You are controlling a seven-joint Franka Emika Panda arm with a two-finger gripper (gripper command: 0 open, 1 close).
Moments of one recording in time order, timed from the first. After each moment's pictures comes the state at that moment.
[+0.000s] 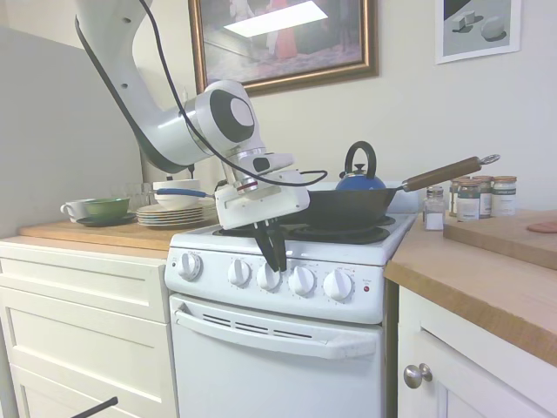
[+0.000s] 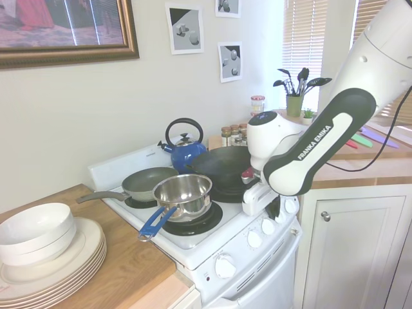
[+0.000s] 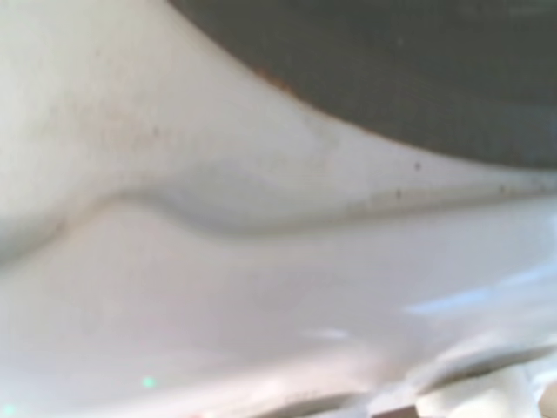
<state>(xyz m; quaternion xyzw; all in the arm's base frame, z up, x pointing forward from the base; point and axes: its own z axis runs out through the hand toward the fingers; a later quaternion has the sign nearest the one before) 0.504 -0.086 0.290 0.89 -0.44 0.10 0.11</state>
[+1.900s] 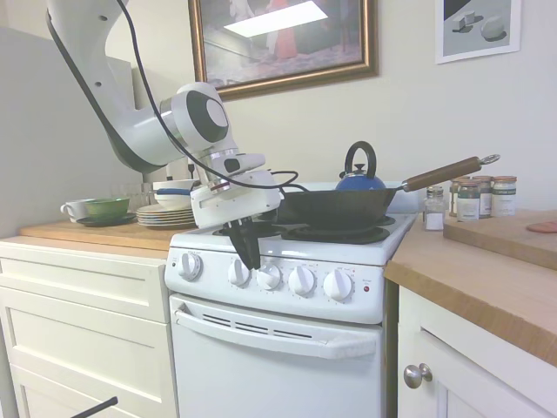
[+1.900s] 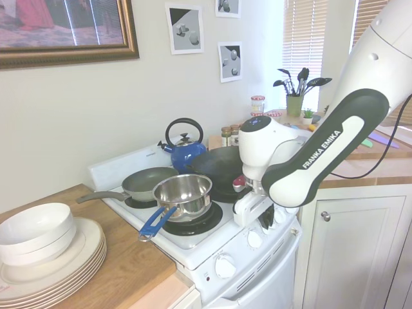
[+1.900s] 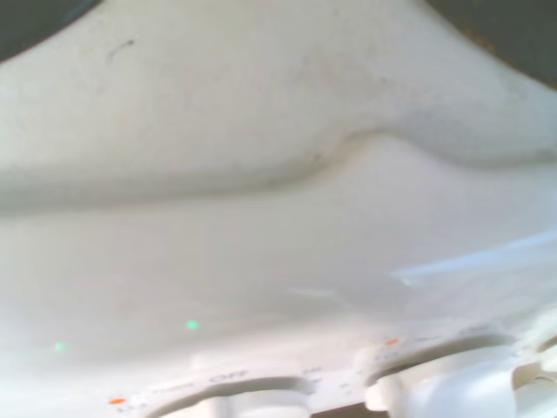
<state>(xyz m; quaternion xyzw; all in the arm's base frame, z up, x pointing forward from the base) 0.493 -0.035 0.290 0.89 -0.43 0.10 0.10</state>
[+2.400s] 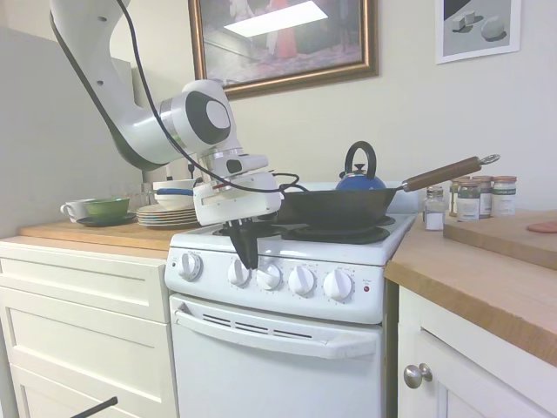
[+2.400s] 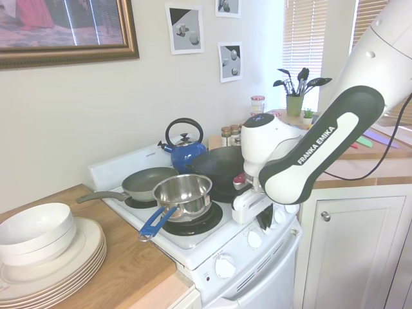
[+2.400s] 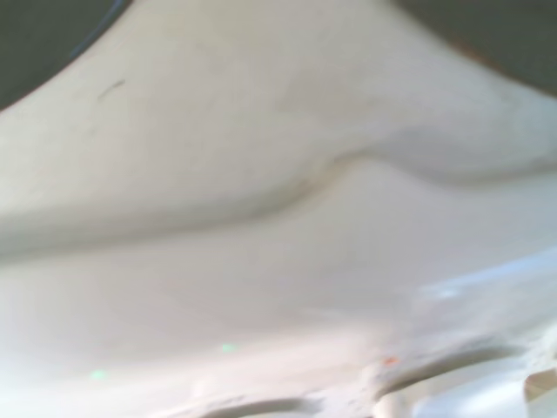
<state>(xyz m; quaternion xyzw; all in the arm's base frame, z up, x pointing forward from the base) 0.496 -0.048 0.293 0.88 -0.45 0.10 0.07</state>
